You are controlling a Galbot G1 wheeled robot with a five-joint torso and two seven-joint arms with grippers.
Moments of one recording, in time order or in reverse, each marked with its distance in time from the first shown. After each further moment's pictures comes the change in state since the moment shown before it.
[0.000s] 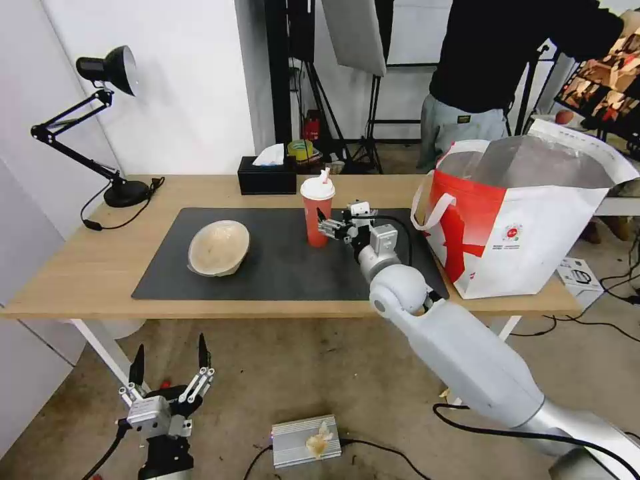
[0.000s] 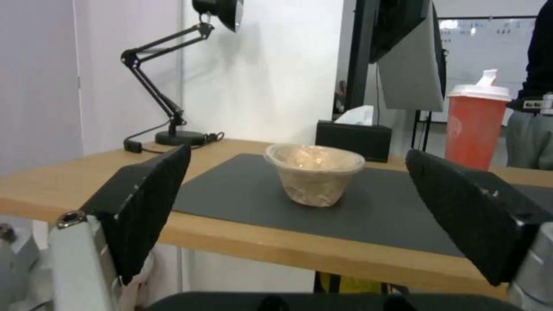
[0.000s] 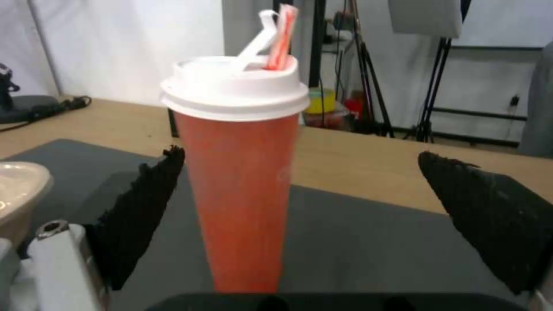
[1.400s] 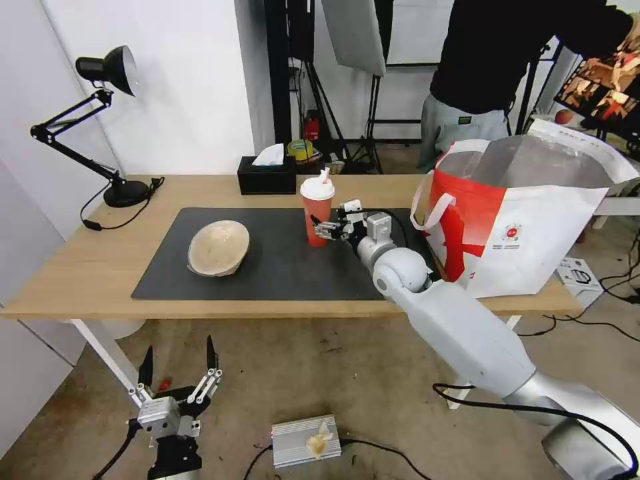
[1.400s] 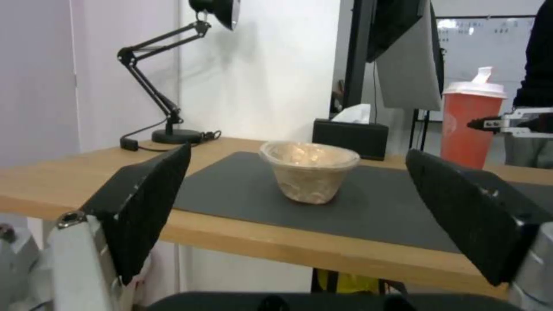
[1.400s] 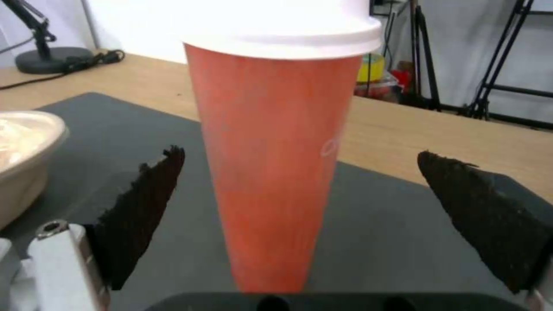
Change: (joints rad) left arm -0.004 -0.012 0.013 0.010 0.019 -0.005 0.000; right arm 0.106 0.034 -0.038 -0.184 0.033 -0.040 -0.198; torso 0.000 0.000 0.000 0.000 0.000
